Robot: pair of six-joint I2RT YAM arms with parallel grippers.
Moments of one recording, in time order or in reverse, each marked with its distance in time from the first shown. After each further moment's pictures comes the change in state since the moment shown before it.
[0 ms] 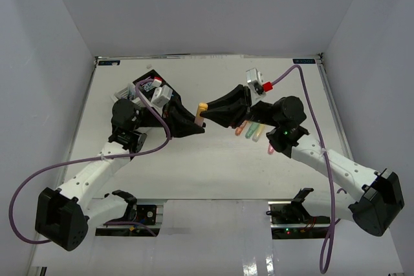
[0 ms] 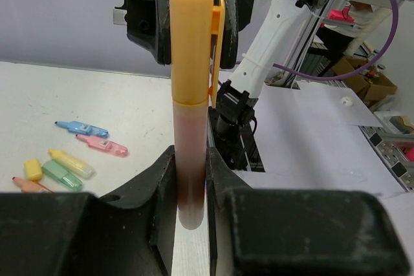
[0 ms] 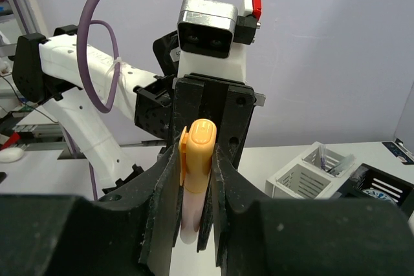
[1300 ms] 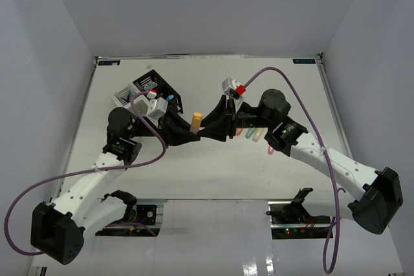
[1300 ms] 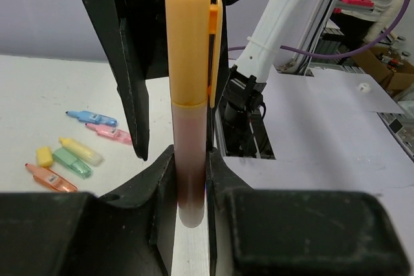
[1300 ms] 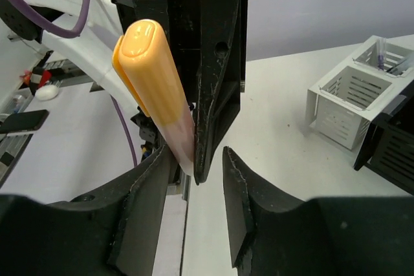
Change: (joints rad) left arm 0.008 -0.114 -0.092 -0.109 -0.005 0.135; right arm 0.025 0.001 0.066 -0.447 -0.082 -0.122
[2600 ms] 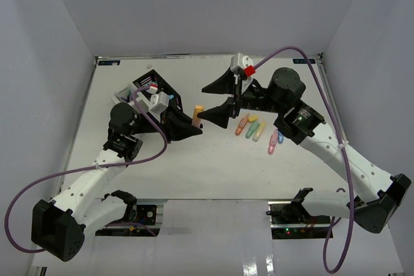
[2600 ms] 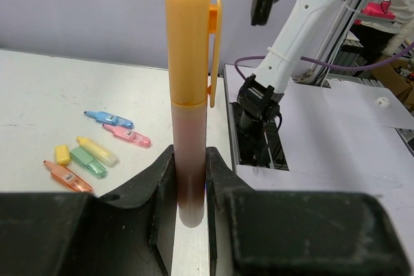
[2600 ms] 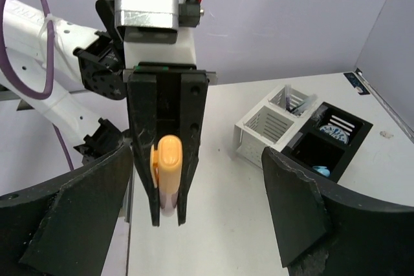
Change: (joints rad) left arm -0.002 0.025 0.039 -0.063 -0.071 0.039; right arm -0.012 0.000 0.316 -0.312 0.148 -0.205
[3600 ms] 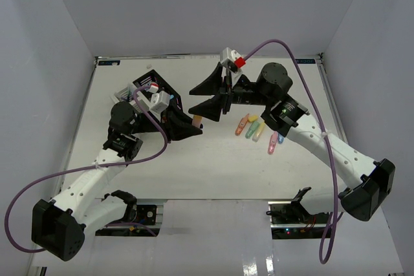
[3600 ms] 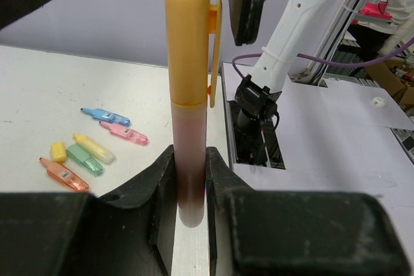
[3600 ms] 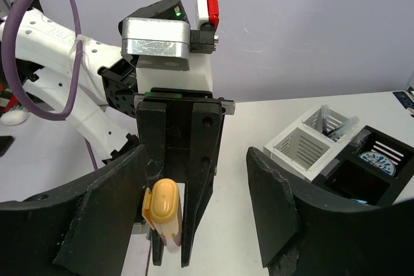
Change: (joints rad) left arm 0.000 0.003 0.011 -0.028 0.007 0.001; right arm 0.000 0.136 0.039 0.189 -0.117 0.146
